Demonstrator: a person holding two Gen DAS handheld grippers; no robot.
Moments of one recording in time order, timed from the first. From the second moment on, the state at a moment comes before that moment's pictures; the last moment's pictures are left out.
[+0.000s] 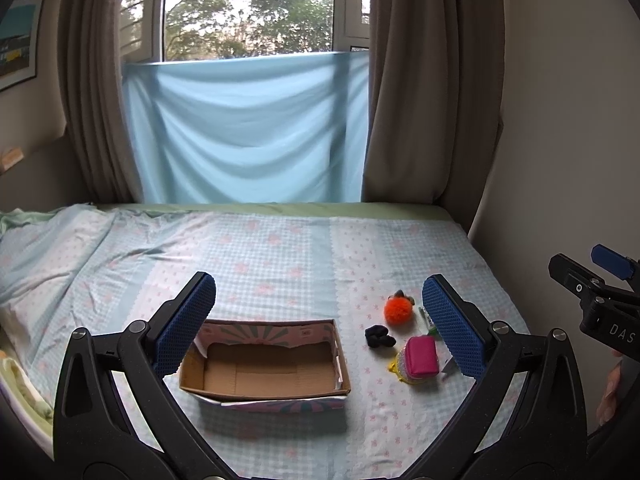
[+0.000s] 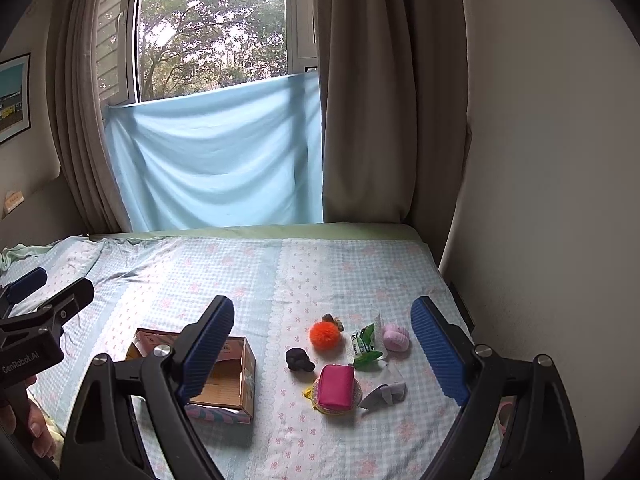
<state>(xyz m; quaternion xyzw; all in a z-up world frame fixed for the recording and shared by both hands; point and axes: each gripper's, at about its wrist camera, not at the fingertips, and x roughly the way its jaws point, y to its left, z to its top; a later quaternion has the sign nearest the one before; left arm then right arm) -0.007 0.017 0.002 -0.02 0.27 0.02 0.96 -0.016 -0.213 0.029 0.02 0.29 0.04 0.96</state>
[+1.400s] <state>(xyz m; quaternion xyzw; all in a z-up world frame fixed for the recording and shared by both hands) -0.015 0.020 0.005 -0.01 0.26 0.01 0.96 -0.021 -0.208 0.032 0.01 0.28 0.04 0.96</state>
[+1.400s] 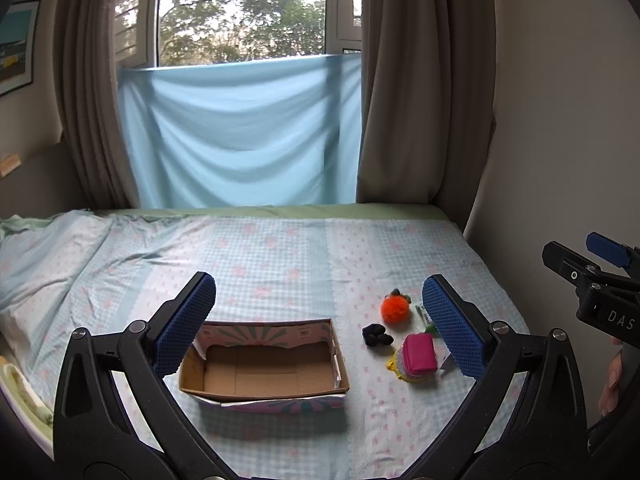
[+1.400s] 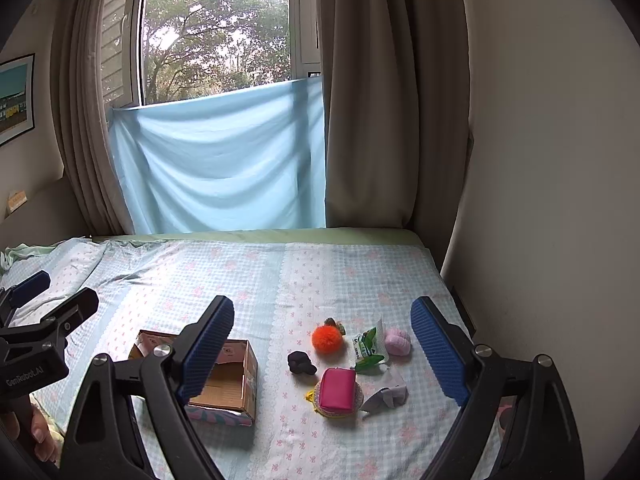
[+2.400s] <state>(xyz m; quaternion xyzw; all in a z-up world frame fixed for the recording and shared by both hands) 0.017 0.020 -0.012 0.00 0.32 -0.03 0.95 -0.002 -0.238 0.013 0.05 0.32 -0.01 0.95</state>
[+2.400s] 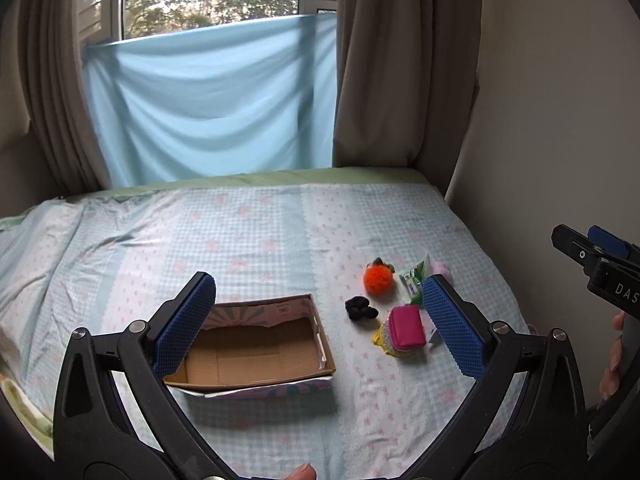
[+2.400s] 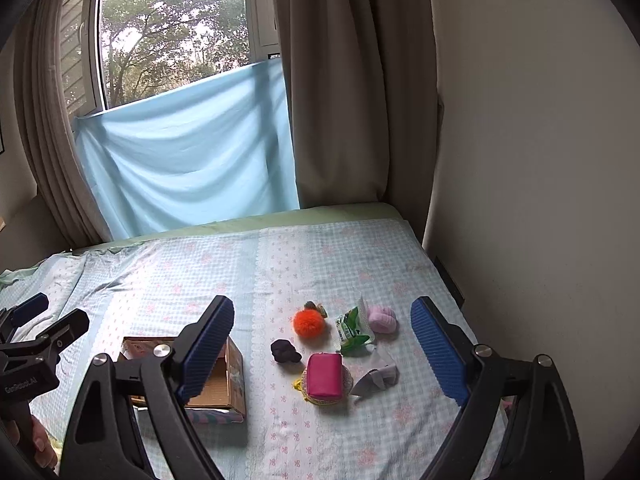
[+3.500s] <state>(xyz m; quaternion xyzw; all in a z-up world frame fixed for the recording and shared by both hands) 0.199 -0.190 -0.344 -0.04 0.59 -0.08 0.81 0.183 -0.375 -0.338 0.23 0.63 0.02 0.74</state>
